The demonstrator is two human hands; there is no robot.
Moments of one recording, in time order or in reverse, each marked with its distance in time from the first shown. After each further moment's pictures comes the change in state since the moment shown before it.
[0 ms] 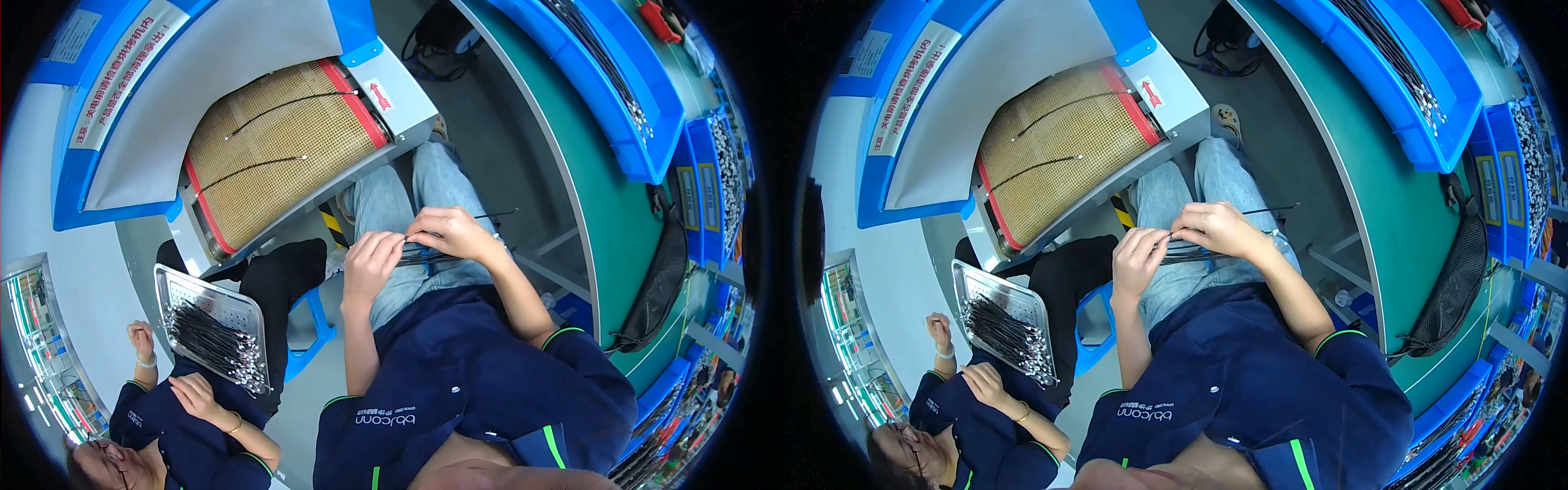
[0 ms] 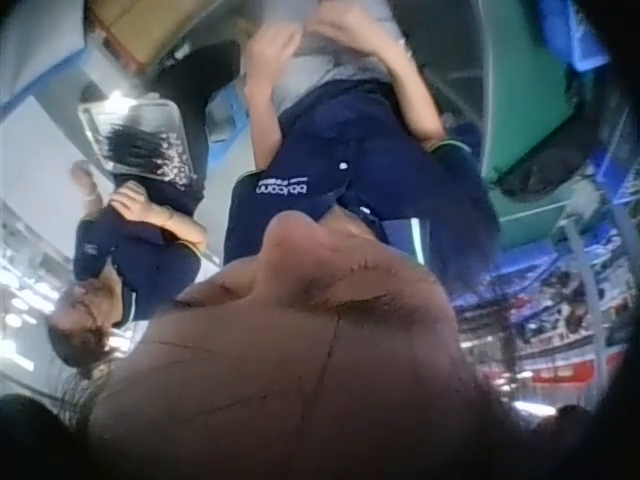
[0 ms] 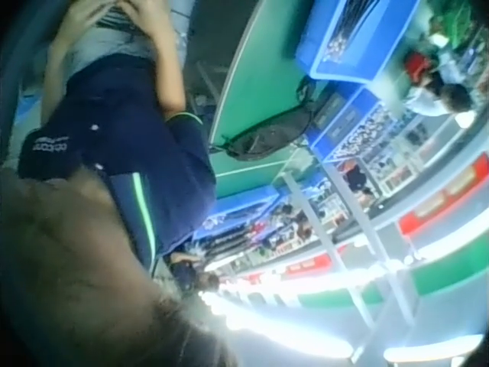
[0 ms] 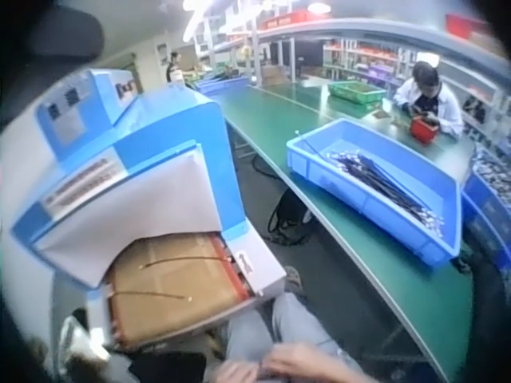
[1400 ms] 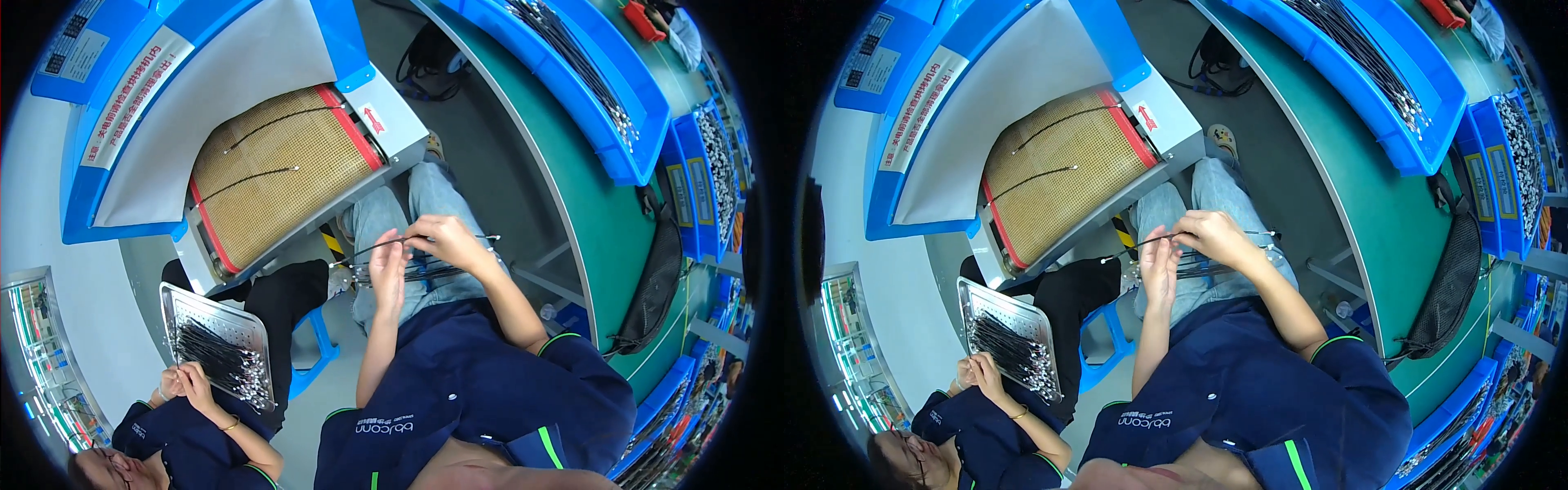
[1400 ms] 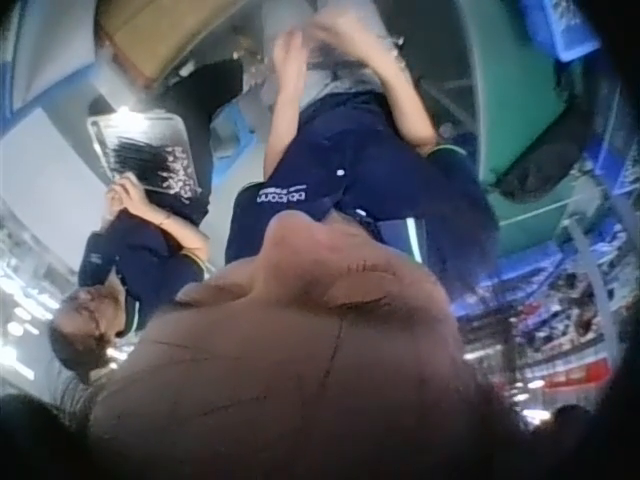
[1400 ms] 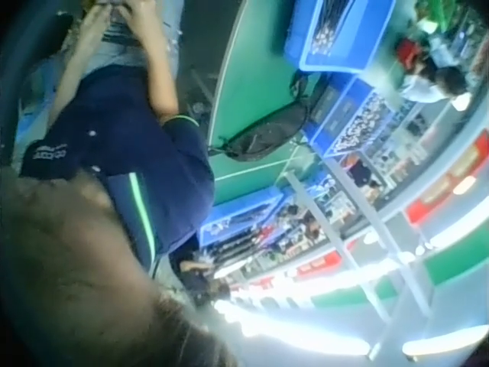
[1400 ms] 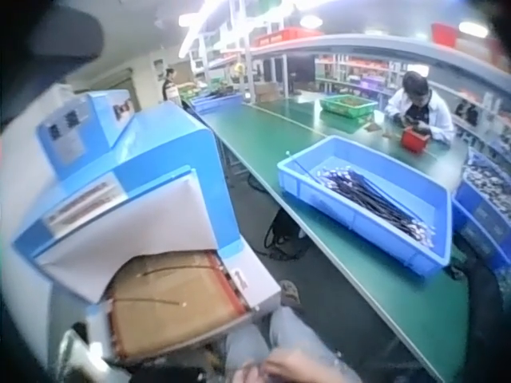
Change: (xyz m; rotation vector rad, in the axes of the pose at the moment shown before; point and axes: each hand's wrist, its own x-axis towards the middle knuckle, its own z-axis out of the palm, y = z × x) left_hand -0.003 0.052 0.055 -1.404 0.407 -0.847; right_hand -0.010 -0.032 -0.034 -0.100 0.103 0.137
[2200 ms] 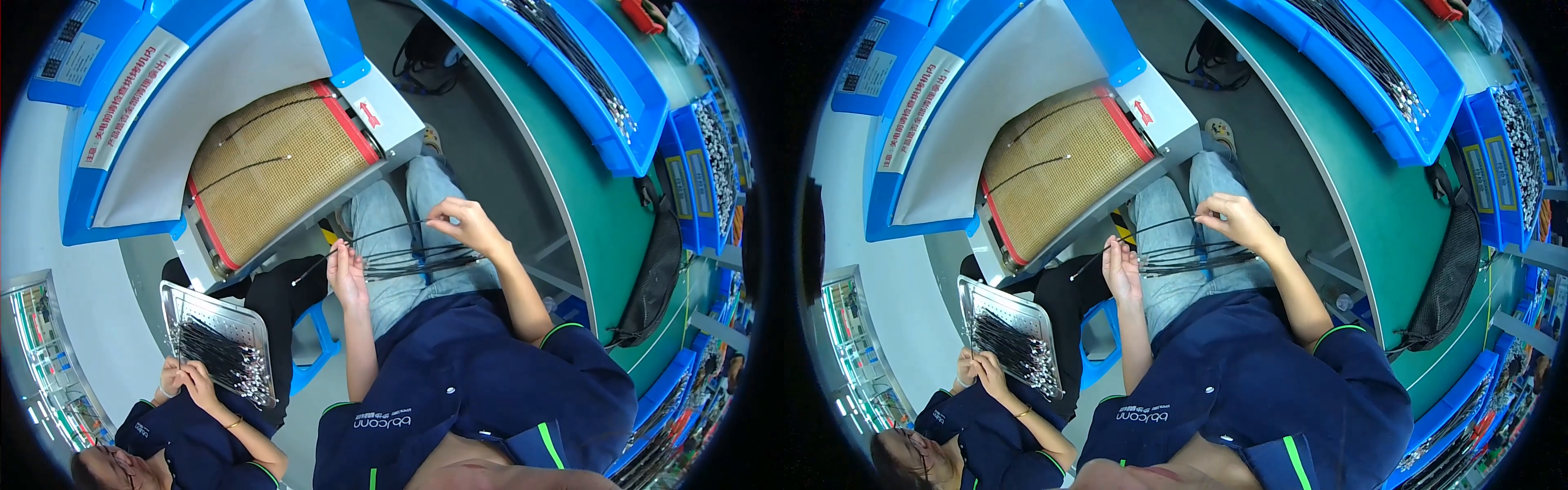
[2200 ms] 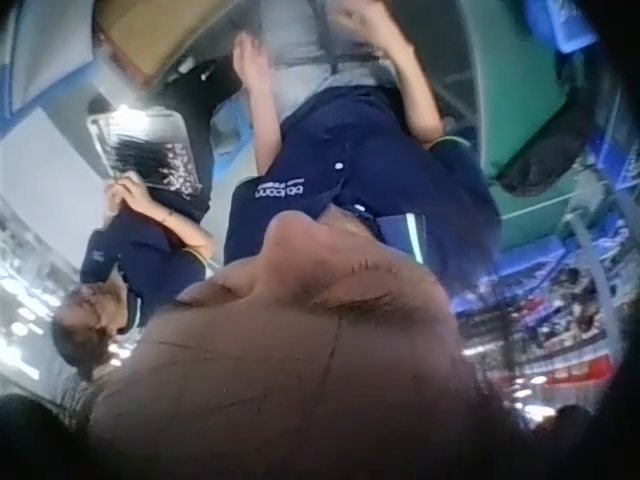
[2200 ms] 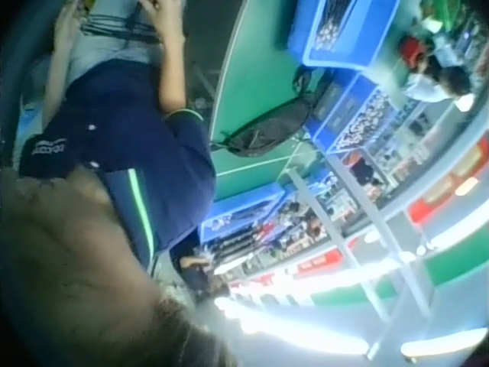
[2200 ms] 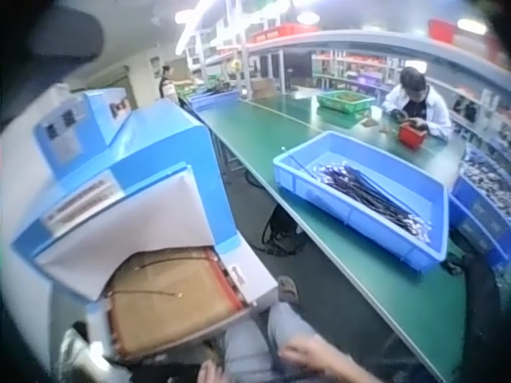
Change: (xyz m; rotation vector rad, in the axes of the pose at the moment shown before) left_hand -0.001 0.020 -0.061 -0.068 0.270 0.120; right_hand -0.030 0.024 -0.024 0.094 0.055 0.107
